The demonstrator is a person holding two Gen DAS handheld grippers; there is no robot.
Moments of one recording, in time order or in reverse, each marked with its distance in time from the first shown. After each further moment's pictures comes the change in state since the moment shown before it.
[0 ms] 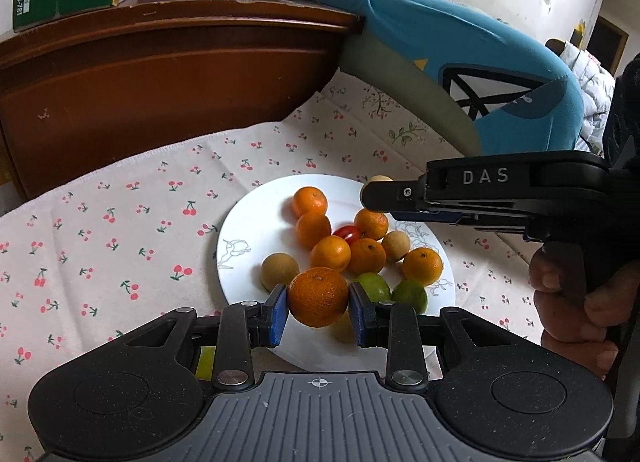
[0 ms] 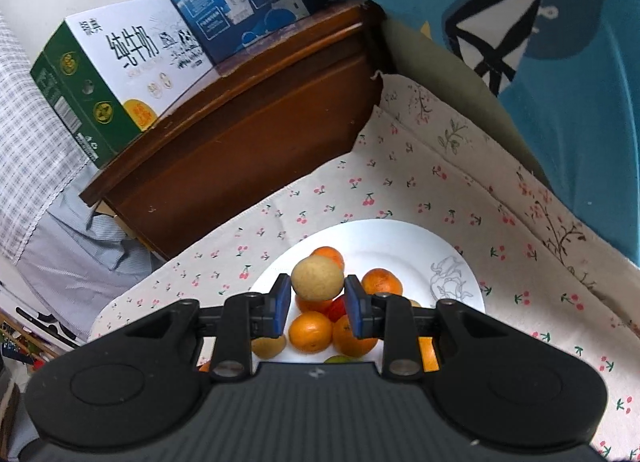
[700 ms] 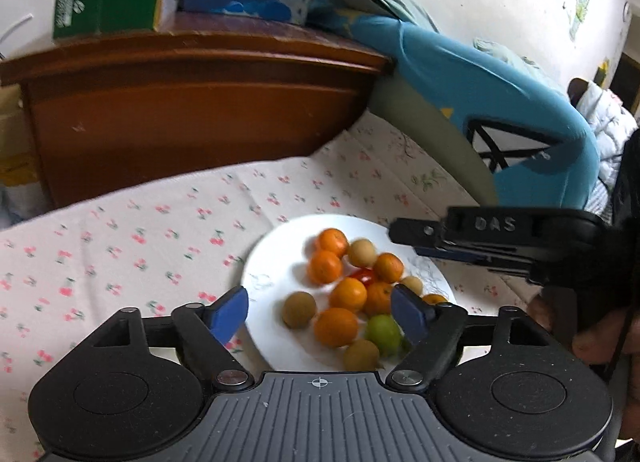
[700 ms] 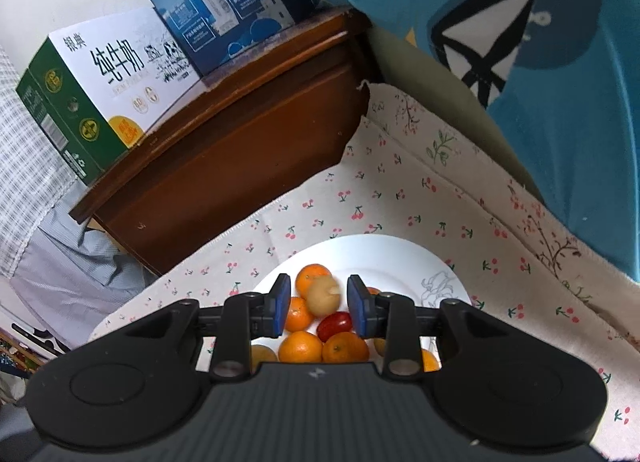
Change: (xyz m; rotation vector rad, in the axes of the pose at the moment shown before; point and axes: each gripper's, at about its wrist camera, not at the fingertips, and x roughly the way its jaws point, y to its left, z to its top) left arm -0.019 0.007 0.015 -0.079 -0.082 0.070; right arm -0.003 -0.003 0.008 0.029 -0.029 -0.012
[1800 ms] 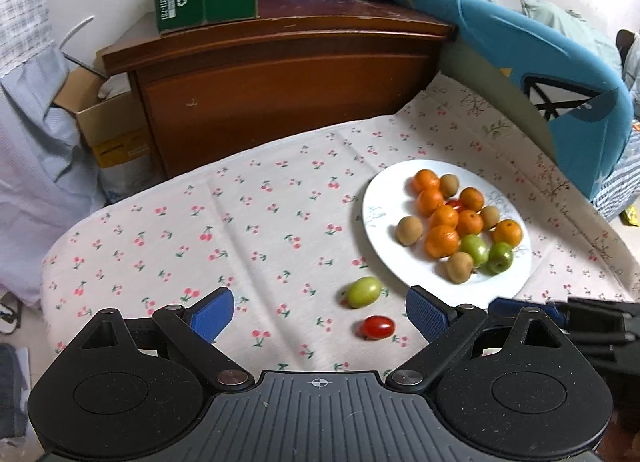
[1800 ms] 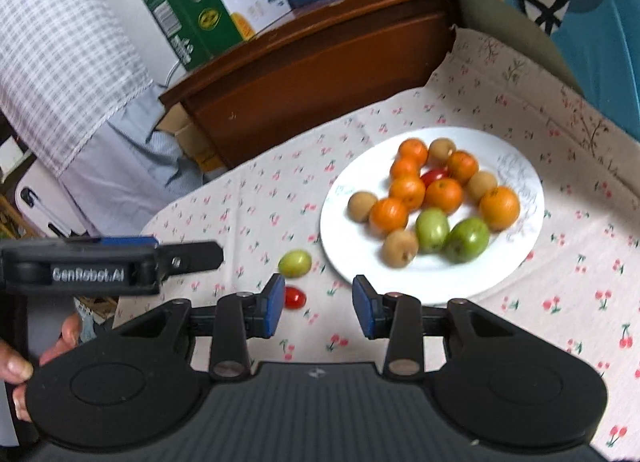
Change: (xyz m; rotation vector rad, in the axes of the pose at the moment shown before) left arm -0.066 0.038 -0.019 0.056 0.129 0.216; right arm -0.053 0.066 -0.102 -0.171 0.128 0.077
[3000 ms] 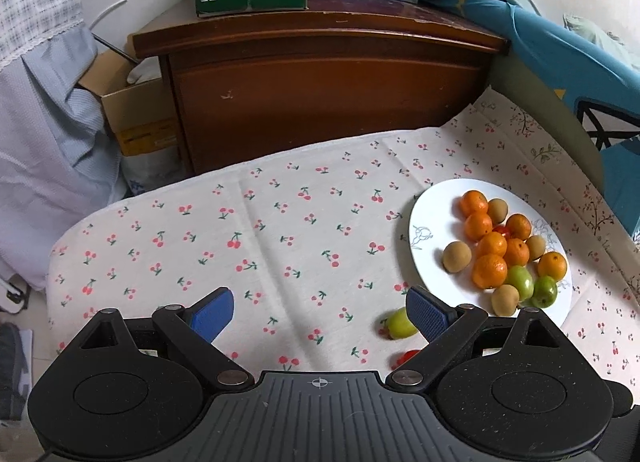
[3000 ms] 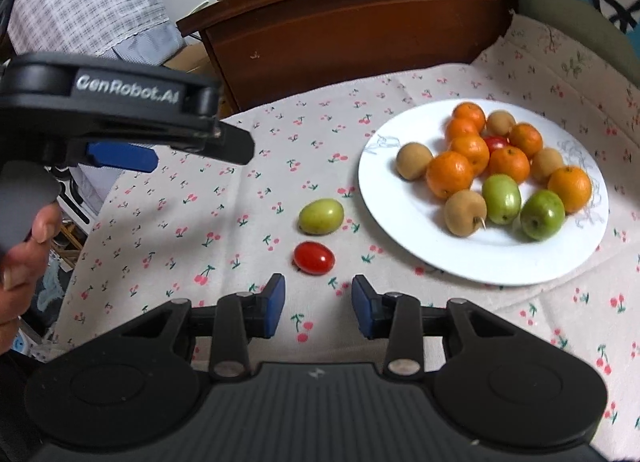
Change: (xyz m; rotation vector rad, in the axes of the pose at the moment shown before) left arm 0.028 0.019 0.011 -0.083 -0.006 0.057; right arm 0.058 0.033 -0.027 -0.177 0.031 -0.059
